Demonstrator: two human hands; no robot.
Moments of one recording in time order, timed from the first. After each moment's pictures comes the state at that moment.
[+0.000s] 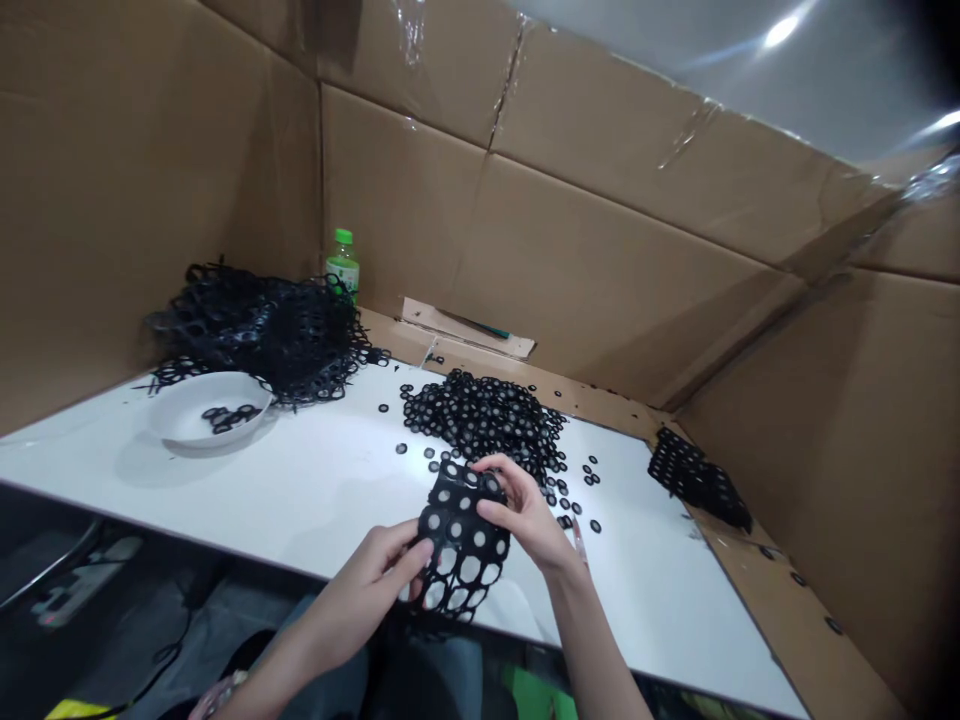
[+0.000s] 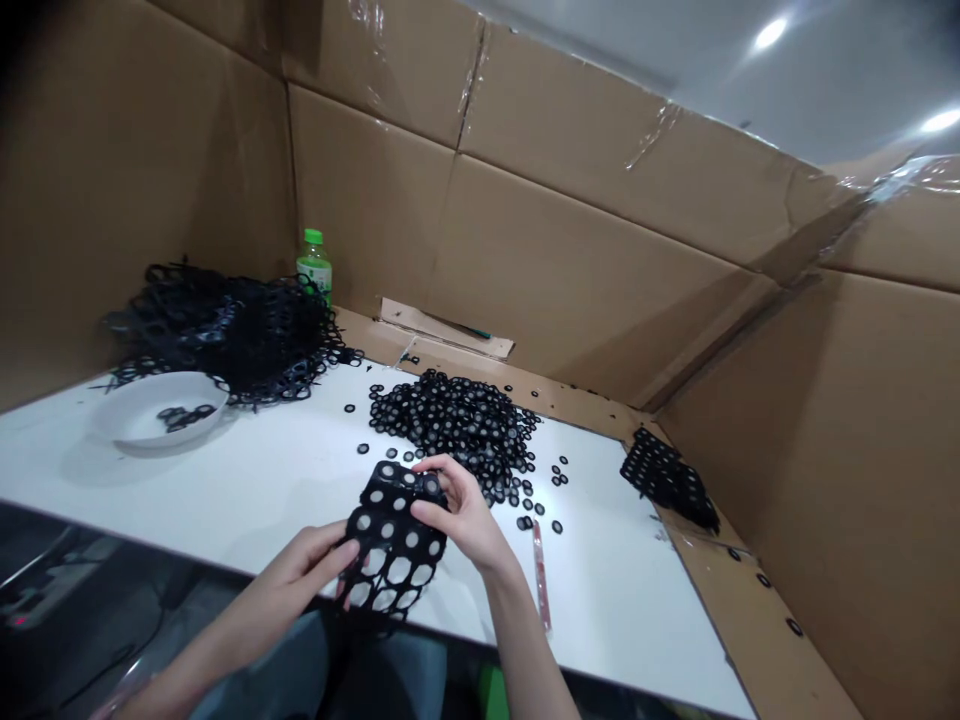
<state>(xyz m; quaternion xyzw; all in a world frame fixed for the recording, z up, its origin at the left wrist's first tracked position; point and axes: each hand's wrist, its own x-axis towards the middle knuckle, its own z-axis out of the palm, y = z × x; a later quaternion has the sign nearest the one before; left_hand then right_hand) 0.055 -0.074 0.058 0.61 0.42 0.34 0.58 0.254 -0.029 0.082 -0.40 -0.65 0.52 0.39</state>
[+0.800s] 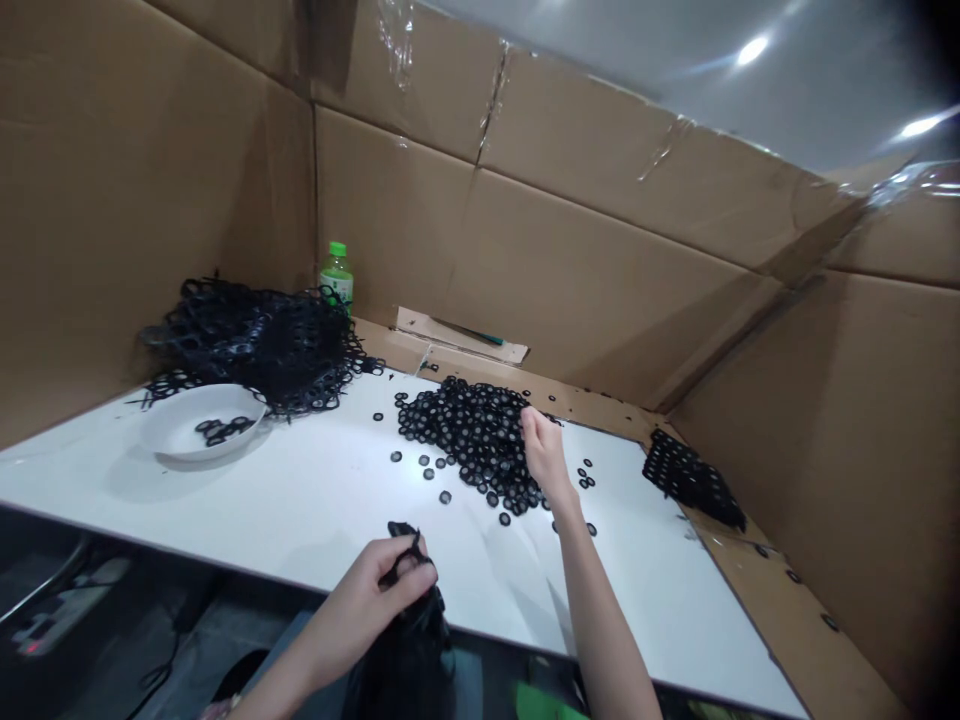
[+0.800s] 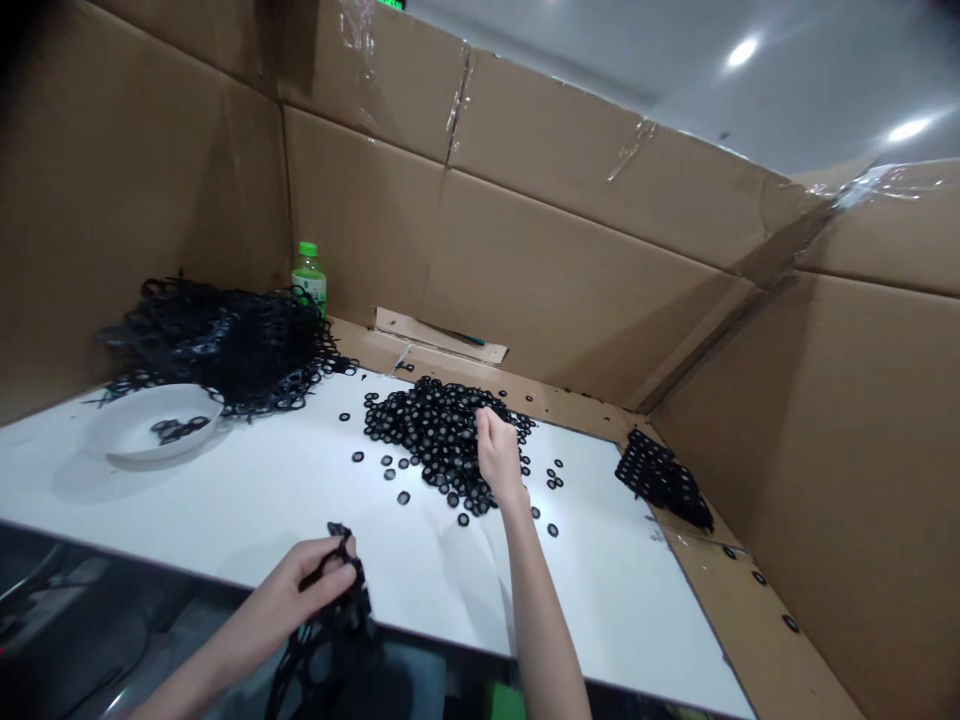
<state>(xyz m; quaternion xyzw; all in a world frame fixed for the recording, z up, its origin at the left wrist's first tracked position) 0.058 -0.081 0.049 0.52 0.46 0.37 0.61 0.294 0.051 0.082 -0.57 -0.67 0.13 0.46</state>
